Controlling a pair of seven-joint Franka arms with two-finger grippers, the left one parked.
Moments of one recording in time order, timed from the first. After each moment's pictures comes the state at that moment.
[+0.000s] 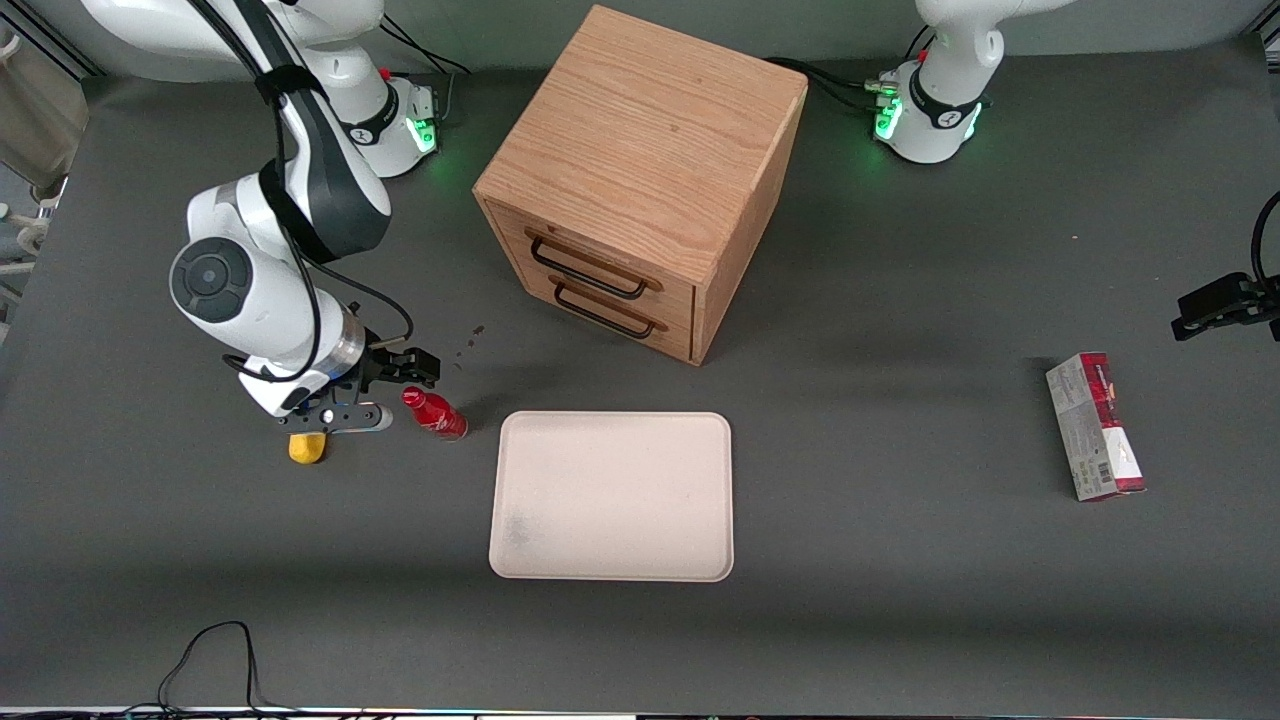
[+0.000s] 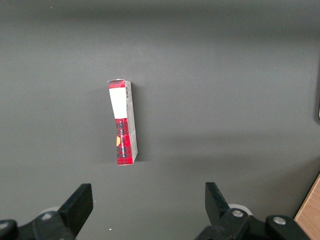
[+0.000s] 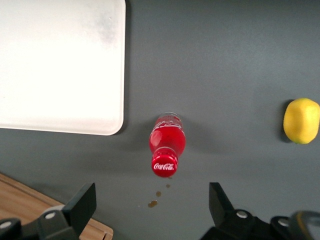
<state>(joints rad) 0.13 0.25 0.17 -1.85 0.00 2.04 0.28</state>
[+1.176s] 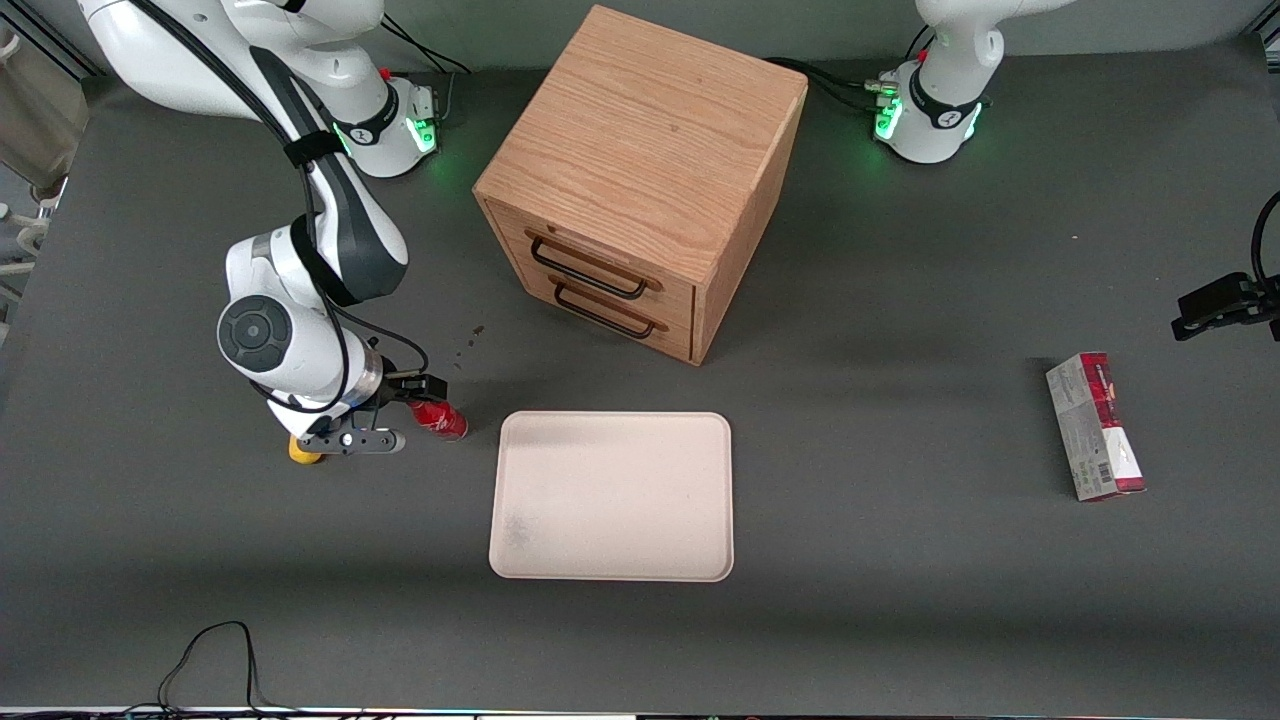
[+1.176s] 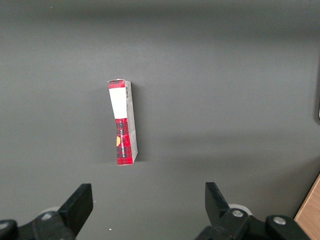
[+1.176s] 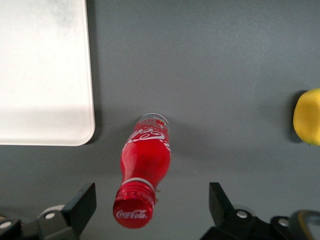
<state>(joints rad) 0.13 0.35 0.15 -1.86 -0.04 2.10 0.32</state>
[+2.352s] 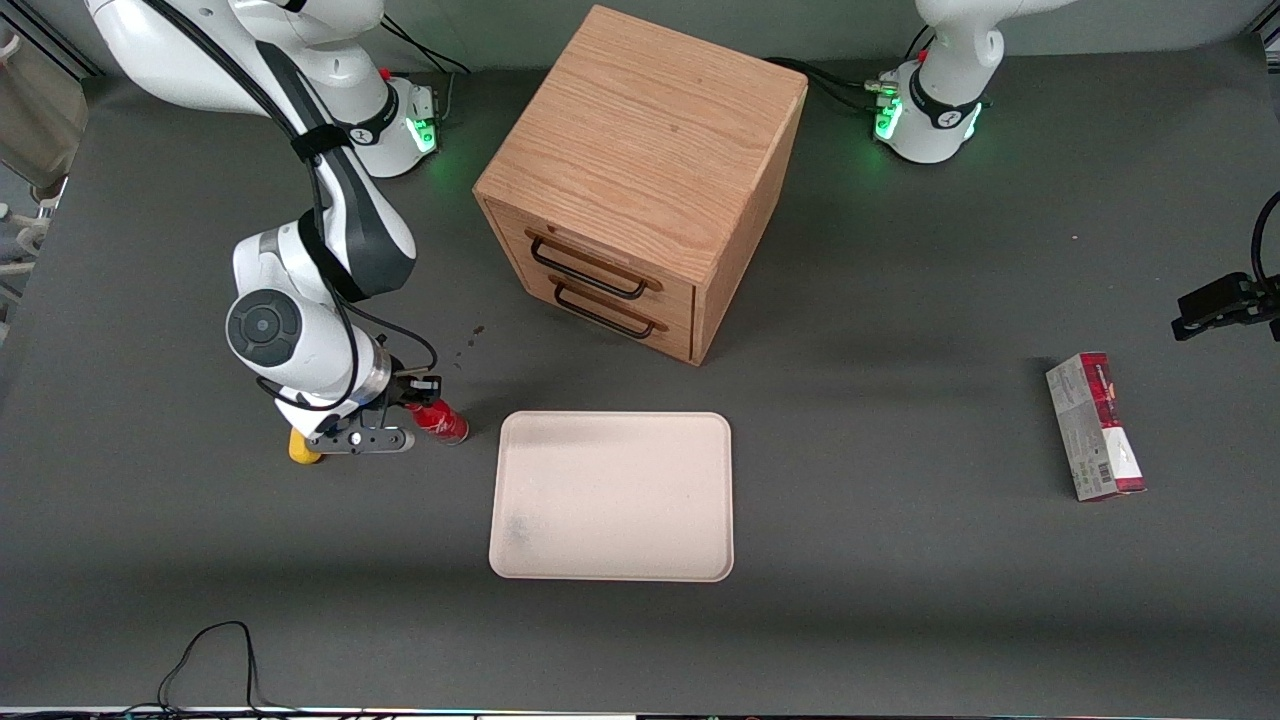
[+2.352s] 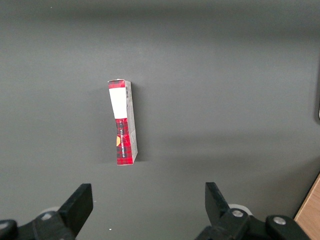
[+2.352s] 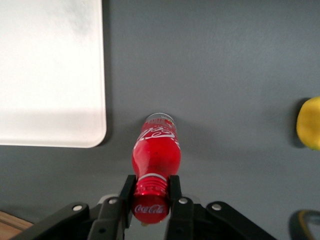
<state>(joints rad) 0.15 0.35 0.15 -1.82 -0.04 2.08 0.32</state>
